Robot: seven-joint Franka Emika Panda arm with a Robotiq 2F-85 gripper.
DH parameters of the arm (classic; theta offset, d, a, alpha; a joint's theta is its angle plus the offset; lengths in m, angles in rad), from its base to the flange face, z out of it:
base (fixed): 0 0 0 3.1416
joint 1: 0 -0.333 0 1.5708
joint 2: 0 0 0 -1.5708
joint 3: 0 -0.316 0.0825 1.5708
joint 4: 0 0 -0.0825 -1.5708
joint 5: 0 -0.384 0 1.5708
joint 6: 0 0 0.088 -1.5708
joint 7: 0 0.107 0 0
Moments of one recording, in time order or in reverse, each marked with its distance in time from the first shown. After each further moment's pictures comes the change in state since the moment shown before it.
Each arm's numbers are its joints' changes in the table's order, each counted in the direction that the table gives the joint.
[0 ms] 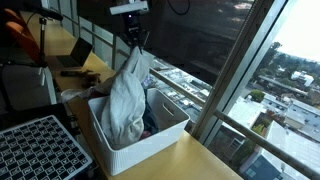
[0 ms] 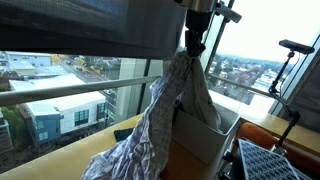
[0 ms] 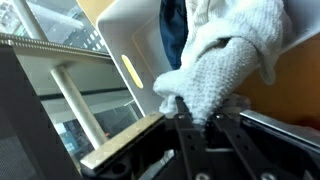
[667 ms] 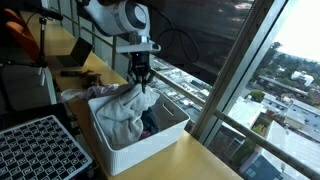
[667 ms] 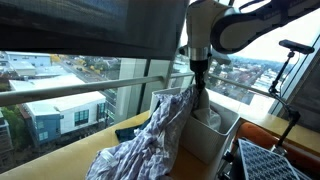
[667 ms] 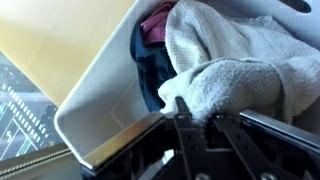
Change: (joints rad) arm 0.102 0.138 0.081 0.114 -0.001 -0.050 0.186
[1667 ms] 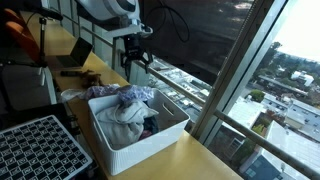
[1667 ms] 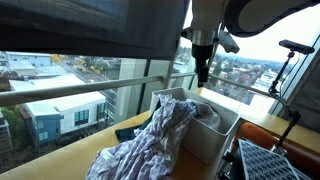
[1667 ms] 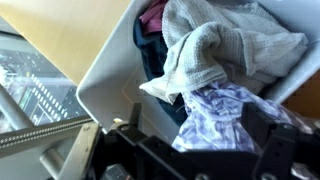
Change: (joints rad) arm -0.084 -0.126 -0.017 0.034 0.021 0.020 0.085
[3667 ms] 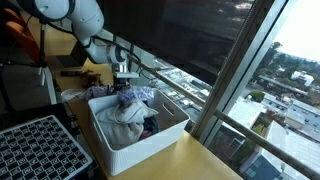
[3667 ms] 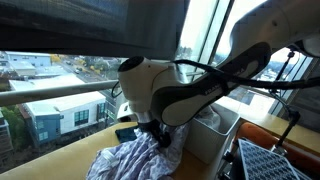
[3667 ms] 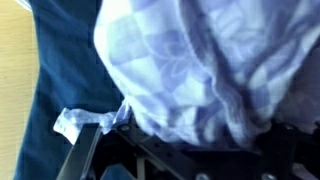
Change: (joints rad) arm -0.127 0.701 -0.095 -0.451 0.011 -0.037 -0.652
